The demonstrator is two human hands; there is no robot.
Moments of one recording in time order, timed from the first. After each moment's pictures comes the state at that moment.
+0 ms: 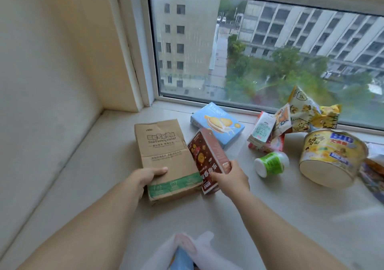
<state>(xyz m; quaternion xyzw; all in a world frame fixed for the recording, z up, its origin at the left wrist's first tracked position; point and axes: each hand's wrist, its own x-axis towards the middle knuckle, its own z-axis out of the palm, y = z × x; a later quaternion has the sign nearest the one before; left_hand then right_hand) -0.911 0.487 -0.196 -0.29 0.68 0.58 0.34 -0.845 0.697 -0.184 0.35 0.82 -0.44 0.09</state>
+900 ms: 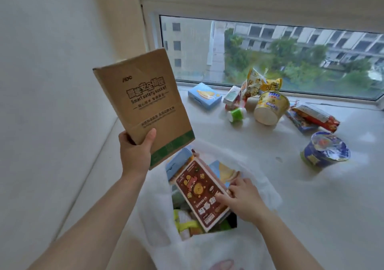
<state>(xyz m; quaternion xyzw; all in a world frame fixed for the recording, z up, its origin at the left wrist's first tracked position) -0.613 0.419 0.001 -0.14 0.71 0.69 -0.06 -0.489 0.642 -0.052 0.12 0.95 -0.22 0.21</state>
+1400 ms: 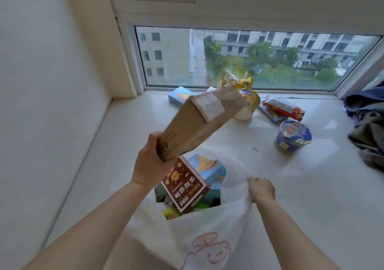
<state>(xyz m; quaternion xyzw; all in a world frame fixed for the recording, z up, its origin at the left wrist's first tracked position) -0.560 0.455 0.000 0.25 0.84 0.46 -0.11 -0.440 0.697 -0.052 0.54 0.75 -0.38 0.07</state>
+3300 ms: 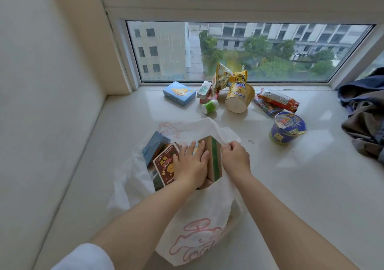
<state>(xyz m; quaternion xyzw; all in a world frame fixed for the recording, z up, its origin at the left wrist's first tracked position) -0.521 0.543 -0.035 0.21 0.94 0.22 0.17 -0.476 0.655 -0.003 0.38 0.80 -0.45 -0.08</state>
